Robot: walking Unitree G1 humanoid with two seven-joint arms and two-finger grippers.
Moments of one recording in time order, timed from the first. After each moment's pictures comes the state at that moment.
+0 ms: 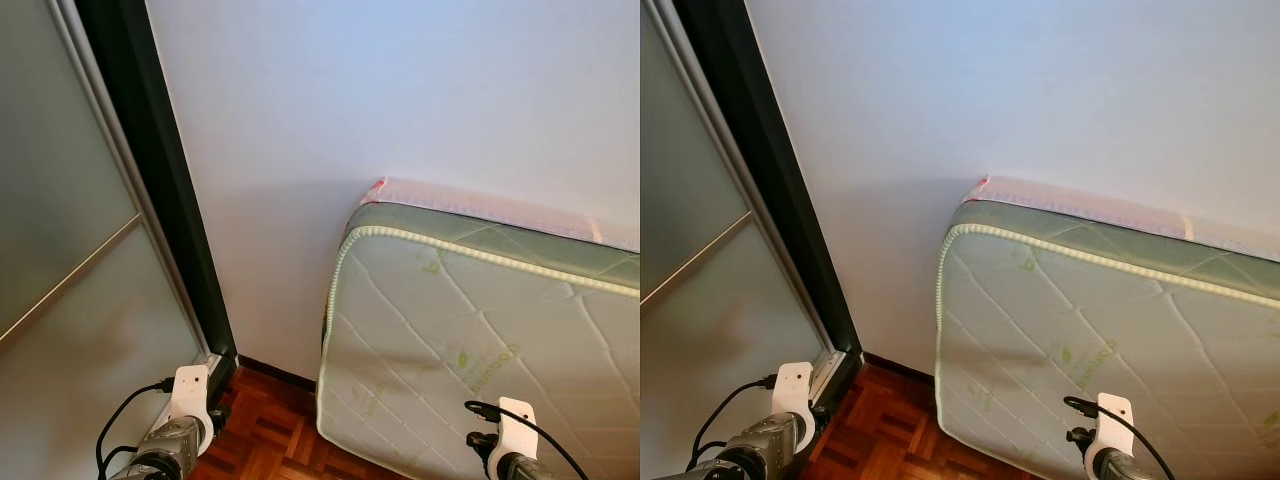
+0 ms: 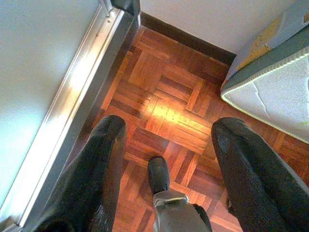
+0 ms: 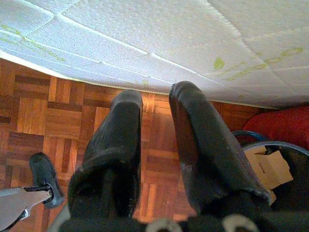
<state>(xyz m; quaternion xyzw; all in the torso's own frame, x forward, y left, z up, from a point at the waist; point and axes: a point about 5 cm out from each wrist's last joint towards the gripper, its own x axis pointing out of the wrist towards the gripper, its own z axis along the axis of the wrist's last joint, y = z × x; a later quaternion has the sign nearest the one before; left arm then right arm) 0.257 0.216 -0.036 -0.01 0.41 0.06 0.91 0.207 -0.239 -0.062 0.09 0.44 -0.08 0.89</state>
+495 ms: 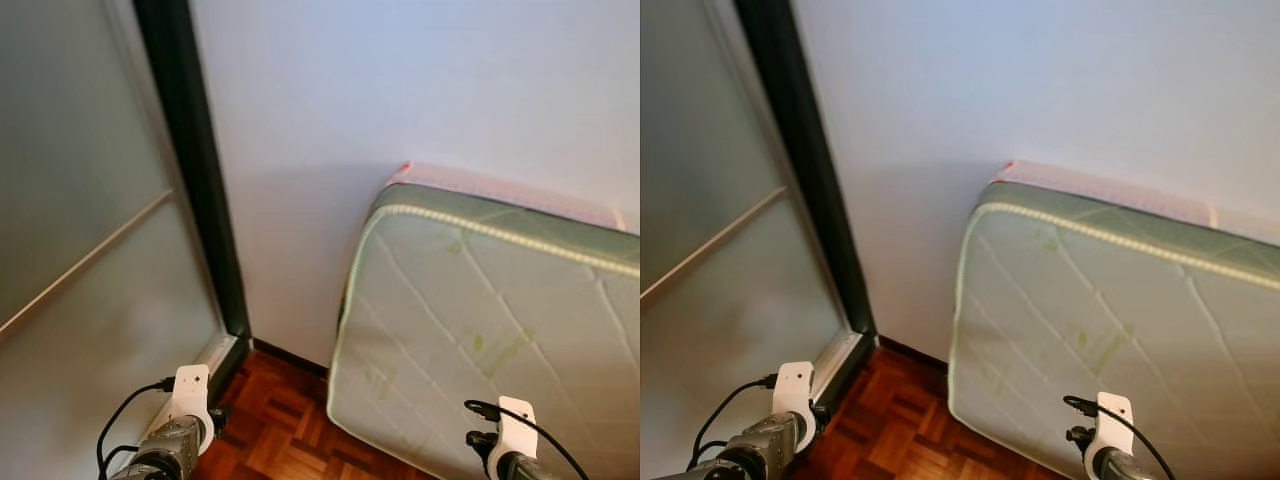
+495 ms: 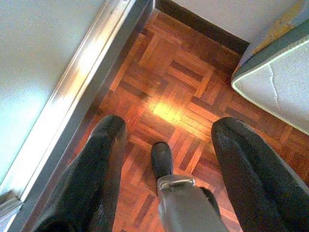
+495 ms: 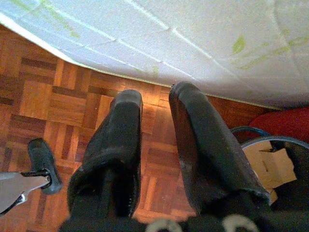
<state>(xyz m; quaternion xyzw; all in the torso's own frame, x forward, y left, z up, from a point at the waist) 0.256 0.216 -0.037 -0.01 0.41 0.06 0.91 0.208 -0.238 -0.061 0.09 0.44 -0.07 0.89</state>
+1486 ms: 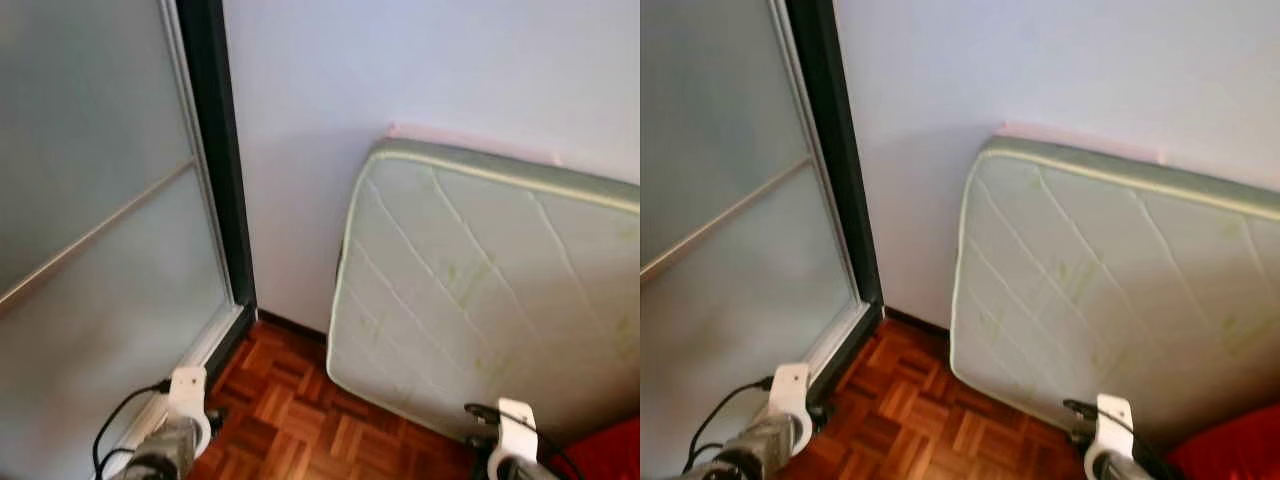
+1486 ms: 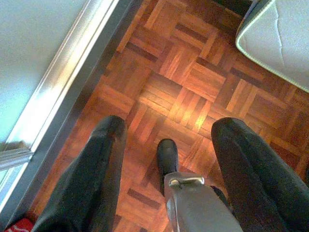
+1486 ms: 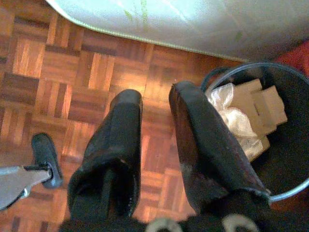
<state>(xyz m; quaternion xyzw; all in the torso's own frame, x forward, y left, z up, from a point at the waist) 0.256 0.220 -0.036 -0.01 0.41 0.06 0.91 0.203 -0.238 -0.064 0.09 0.44 -0.07 0.89</state>
